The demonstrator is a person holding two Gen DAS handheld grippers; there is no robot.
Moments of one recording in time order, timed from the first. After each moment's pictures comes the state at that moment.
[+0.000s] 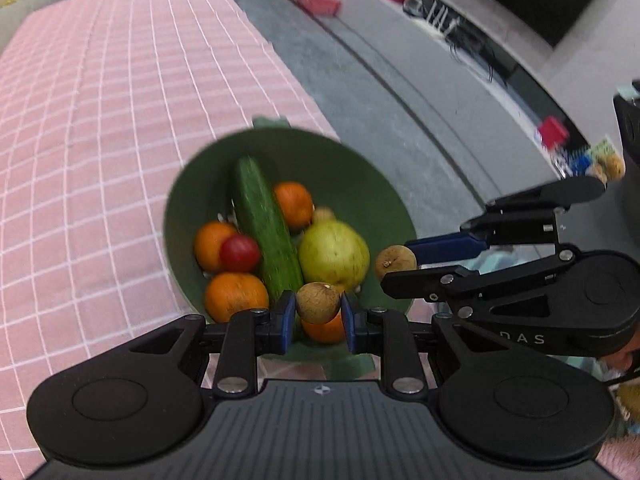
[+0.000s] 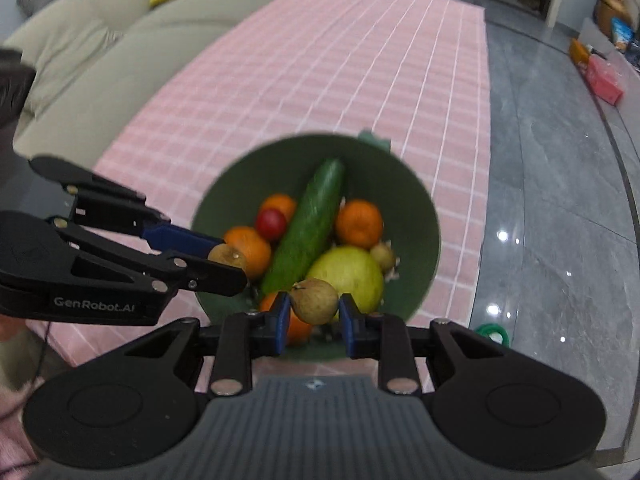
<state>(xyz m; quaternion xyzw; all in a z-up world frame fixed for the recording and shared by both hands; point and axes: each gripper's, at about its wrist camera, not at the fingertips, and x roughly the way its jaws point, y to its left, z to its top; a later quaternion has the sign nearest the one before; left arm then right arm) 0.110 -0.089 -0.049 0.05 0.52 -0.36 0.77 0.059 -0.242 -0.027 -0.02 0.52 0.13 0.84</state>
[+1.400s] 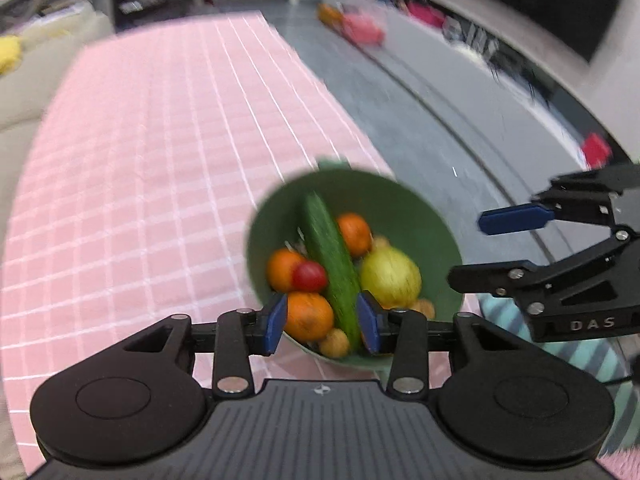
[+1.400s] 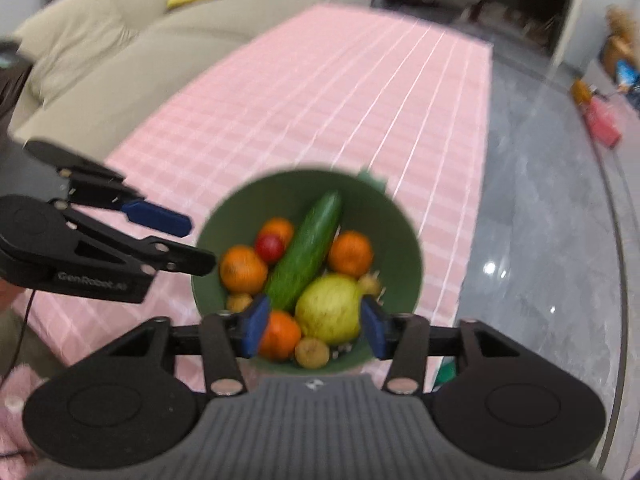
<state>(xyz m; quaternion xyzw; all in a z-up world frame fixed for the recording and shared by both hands) 0.090 -0.057 -0.010 0.07 0.46 -0.29 0.84 0.049 -0.236 0.014 -0.07 0.47 0.12 0.87</state>
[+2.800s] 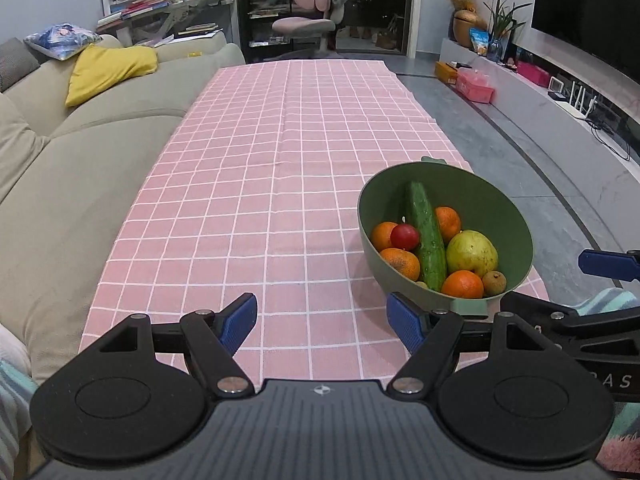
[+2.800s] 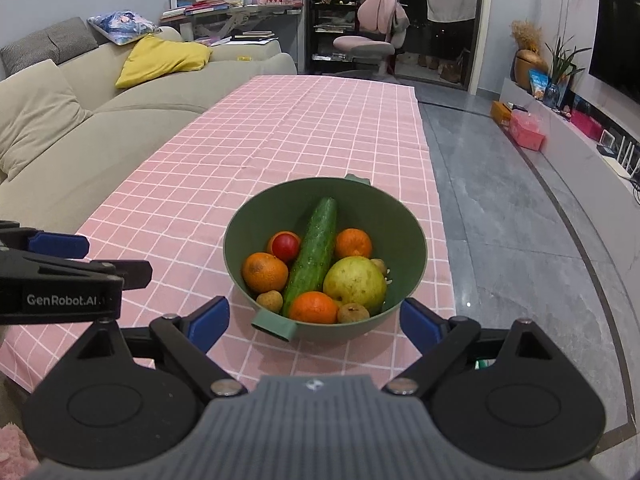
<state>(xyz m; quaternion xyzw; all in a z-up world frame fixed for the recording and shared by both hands) -0.006 -0.022 -0.015 0.06 0.40 -0.10 0.91 -0.055 -0.191 -0.011 -0.02 0.37 0.02 0.93</state>
